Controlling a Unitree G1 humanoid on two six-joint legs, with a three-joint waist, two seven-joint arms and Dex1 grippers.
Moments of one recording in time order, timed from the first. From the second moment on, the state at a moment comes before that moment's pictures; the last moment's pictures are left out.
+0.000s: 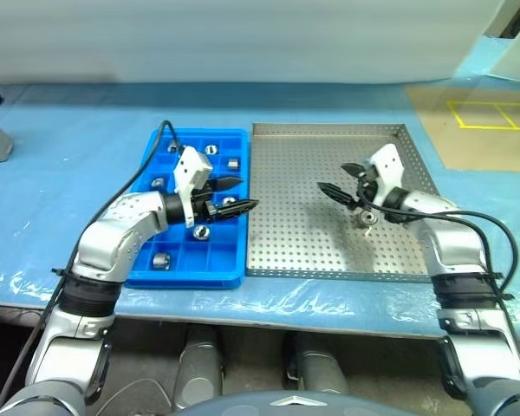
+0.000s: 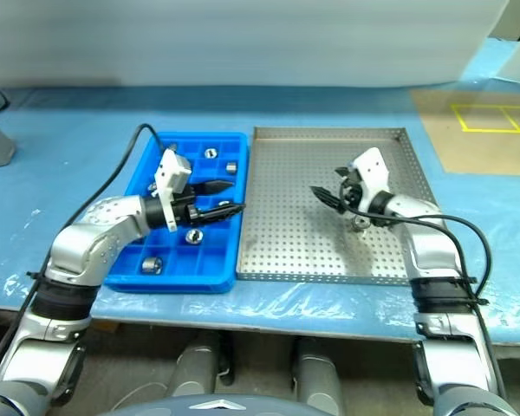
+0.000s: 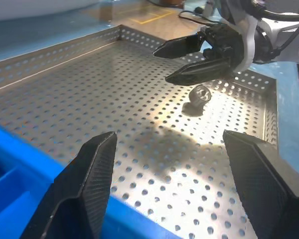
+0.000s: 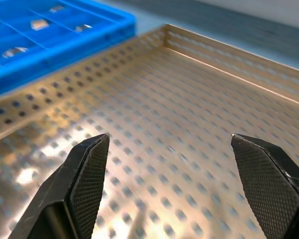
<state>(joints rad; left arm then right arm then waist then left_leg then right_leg) -0.51 0.47 -0.09 -0.09 -0.50 0.56 -0.89 -0.44 -0.55 -0.10 0.09 0.22 0.41 0.76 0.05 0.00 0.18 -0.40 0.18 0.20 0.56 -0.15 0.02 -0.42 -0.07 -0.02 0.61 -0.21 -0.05</state>
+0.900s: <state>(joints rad) -0.57 0.44 -0.12 0.01 -0.48 0.53 -0.95 -0.31 -0.52 -0.09 0.23 0.19 0.33 0.65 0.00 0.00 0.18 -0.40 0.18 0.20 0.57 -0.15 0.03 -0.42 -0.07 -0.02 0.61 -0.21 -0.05</state>
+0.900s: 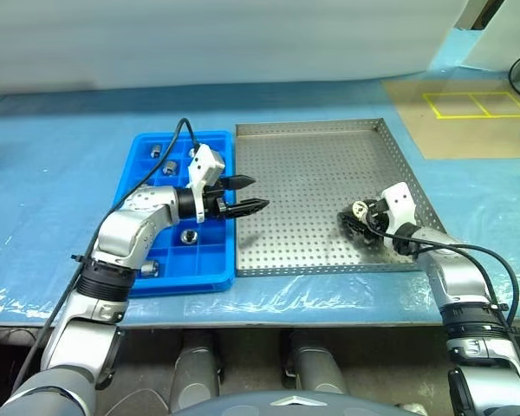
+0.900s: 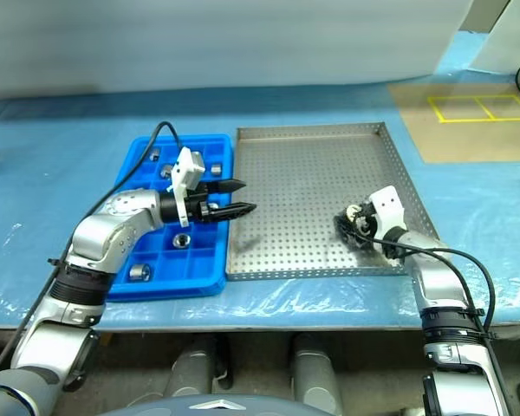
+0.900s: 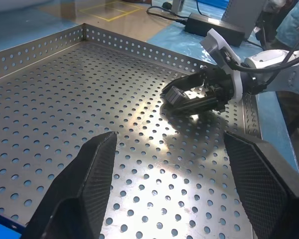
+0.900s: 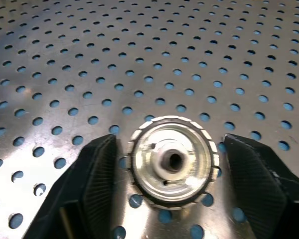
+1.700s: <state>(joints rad) -0.54 0.58 0.06 -0.09 -0.51 0.58 -0.89 -0.53 -0.39 0.13 0.07 0.21 0.39 0.82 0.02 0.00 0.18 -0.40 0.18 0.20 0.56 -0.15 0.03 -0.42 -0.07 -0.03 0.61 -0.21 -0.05</state>
